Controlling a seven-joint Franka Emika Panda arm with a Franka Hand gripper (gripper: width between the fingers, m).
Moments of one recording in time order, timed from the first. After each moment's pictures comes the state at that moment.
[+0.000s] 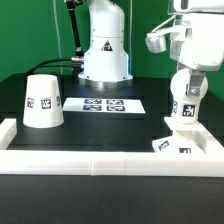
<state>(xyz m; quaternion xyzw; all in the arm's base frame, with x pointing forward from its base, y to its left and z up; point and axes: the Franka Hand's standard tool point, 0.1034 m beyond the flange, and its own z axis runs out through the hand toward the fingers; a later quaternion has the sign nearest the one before) 0.596 0.102 0.114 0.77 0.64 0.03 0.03</state>
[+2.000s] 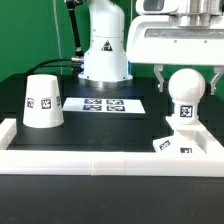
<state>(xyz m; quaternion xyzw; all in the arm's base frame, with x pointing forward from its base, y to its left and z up) 0.597 0.100 0.113 0.99 -0.16 0.05 -0.01</state>
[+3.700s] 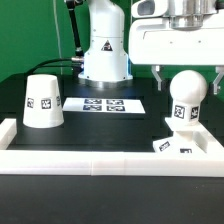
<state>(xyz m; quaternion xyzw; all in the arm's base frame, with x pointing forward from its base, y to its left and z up) 0.595 0.103 0.115 0.97 -0.23 0.03 -0.05</state>
